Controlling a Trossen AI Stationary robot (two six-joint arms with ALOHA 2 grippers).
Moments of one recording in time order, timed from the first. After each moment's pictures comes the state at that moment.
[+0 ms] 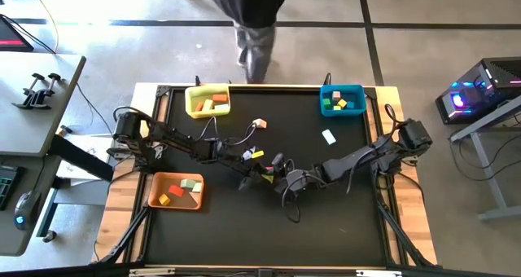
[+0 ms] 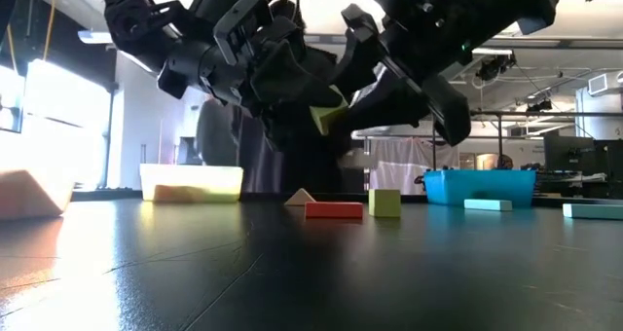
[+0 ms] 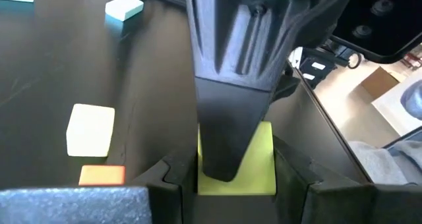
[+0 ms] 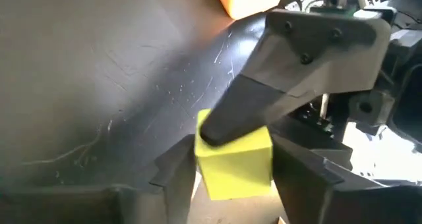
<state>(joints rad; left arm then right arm) -0.02 1.78 0.76 0.64 0.31 -0.31 0.31 1.71 0.90 0.21 0.42 -0.79</state>
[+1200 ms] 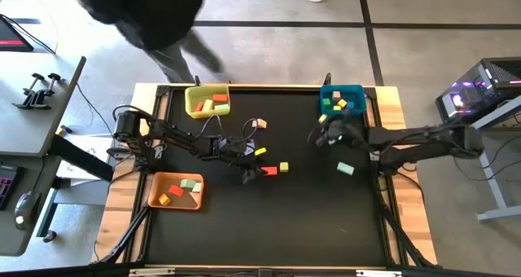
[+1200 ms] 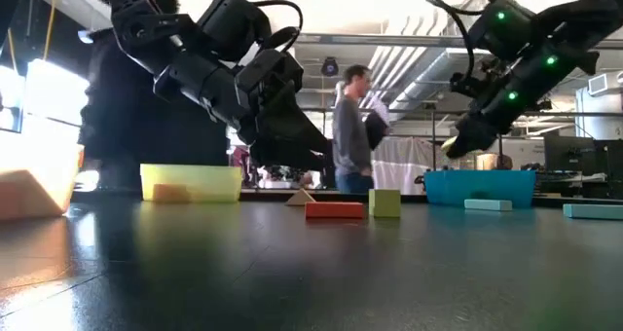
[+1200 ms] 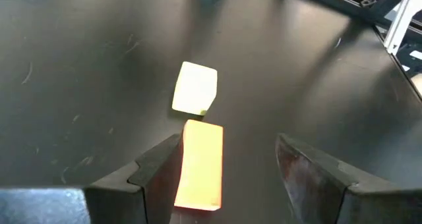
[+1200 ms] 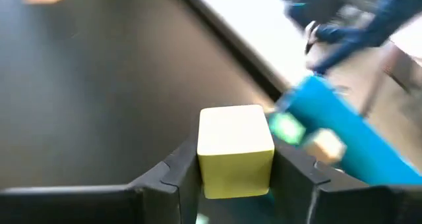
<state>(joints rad) 0.03 1.78 0.76 0.47 0.12 -0.29 -0.23 1.05 0.40 -0.11 0.67 0.02</state>
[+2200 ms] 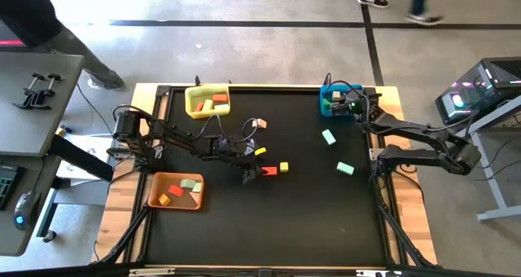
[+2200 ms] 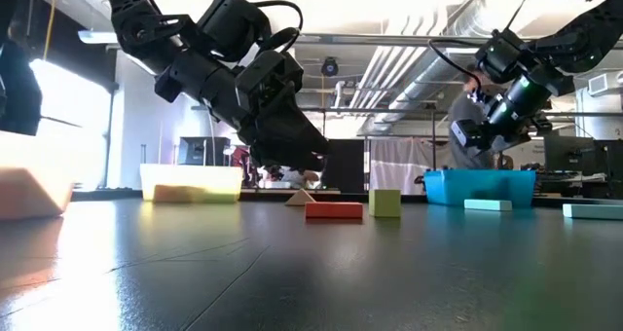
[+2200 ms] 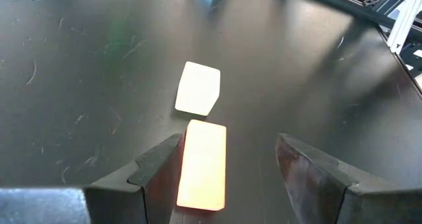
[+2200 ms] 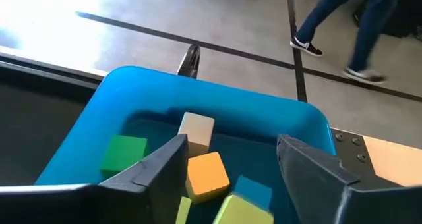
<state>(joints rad) 0.03 1.78 0.76 0.47 0.12 -0.29 -0.82 1.07 0.38 0.07 0.57 0.18</state>
